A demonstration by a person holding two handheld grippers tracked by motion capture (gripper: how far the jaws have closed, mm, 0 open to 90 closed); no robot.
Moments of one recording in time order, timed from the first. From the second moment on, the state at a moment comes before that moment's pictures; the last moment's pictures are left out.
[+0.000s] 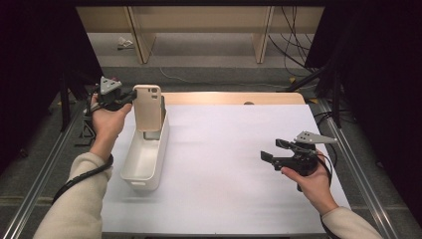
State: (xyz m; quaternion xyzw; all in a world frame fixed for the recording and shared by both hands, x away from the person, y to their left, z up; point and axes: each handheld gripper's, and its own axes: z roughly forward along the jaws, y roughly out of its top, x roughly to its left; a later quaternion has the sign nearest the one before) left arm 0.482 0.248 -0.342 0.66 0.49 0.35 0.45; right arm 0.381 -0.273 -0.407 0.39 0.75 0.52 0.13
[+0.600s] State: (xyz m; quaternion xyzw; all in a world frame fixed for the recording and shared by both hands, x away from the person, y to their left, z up) left arm 0.492 0.244 -0.356 0.67 0.49 0.35 0.44; right arm 0.381 -0.273 -0.407 0.39 0.75 0.52 0.13
